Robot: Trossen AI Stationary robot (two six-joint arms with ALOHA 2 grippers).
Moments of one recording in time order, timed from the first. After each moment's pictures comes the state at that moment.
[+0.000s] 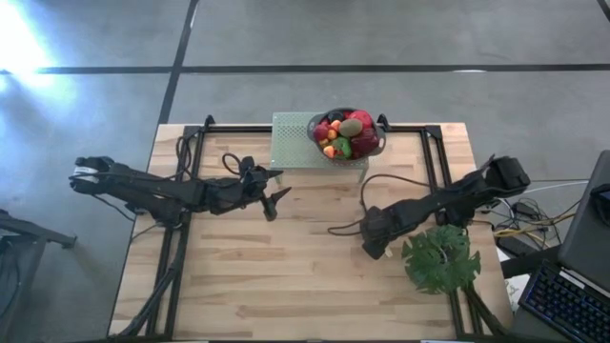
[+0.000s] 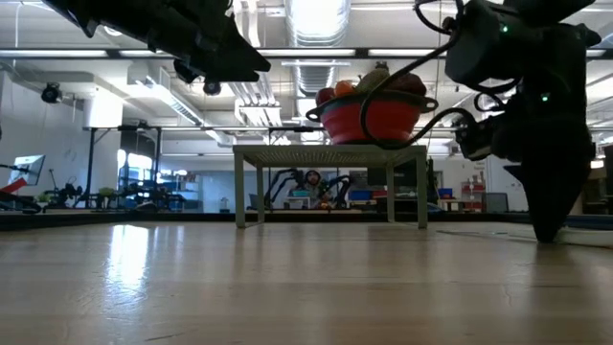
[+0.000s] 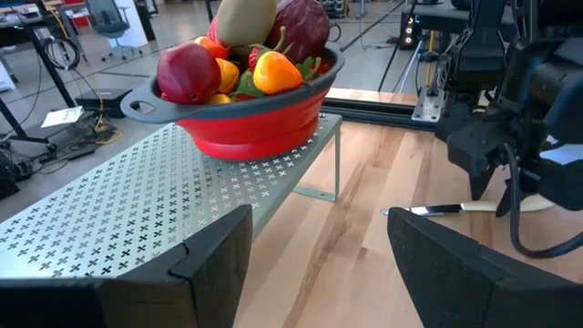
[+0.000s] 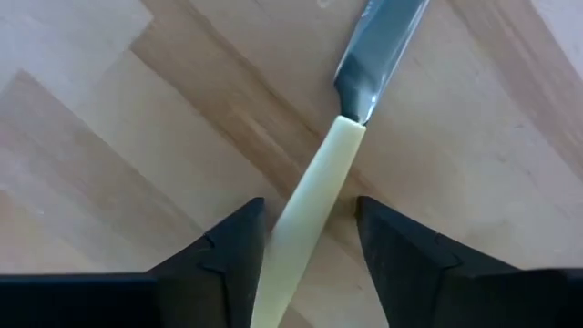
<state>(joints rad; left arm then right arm) -0.09 1.14 0.64 0.30 -0.56 -0.06 0.25 1.53 0.74 -0.70 0.03 1.03</state>
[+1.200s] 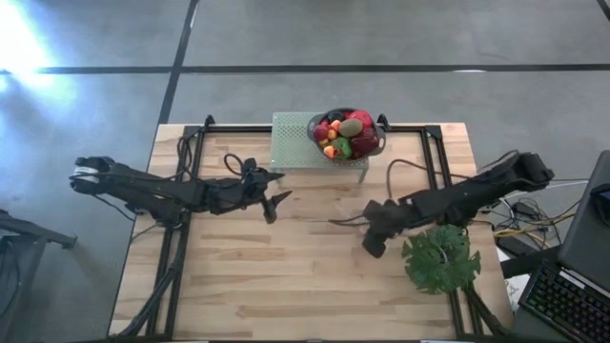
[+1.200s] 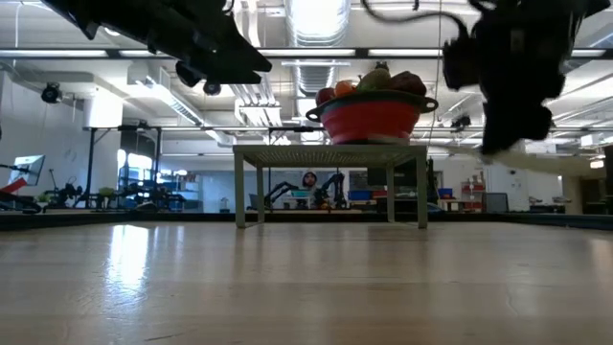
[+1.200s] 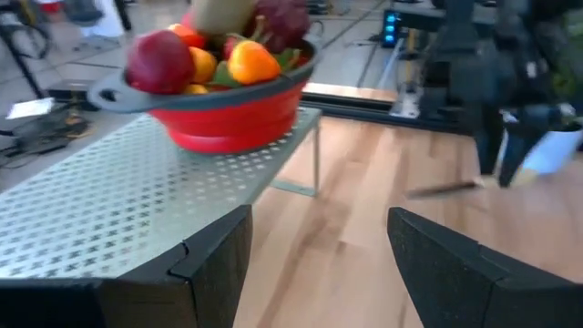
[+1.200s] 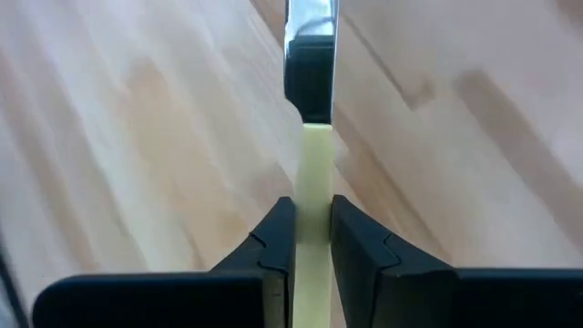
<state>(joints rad) -0.09 1.15 0.63 0.30 -0.51 -0.09 0.26 1.29 0.76 -0.55 0.06 0.90</state>
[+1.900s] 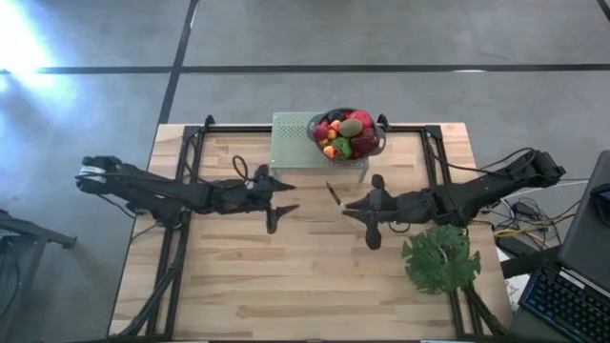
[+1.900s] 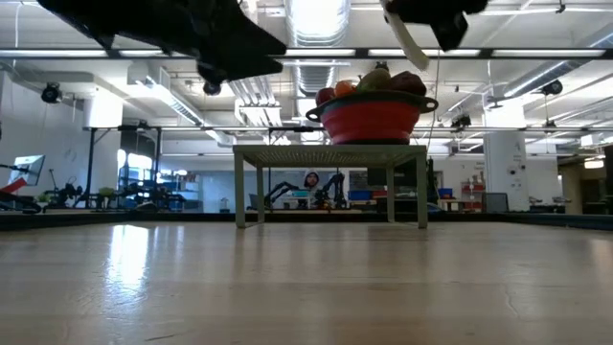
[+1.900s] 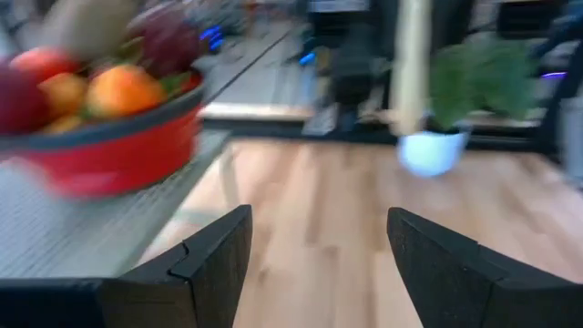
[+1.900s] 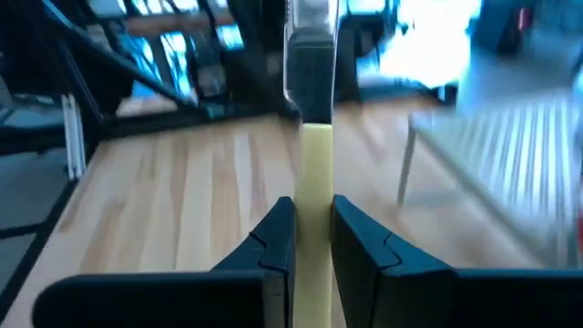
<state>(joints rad) -0.09 1.23 0.63 0.45 -0.28 -0.04 0.30 1.12 0.77 0.01 0.42 0.27</state>
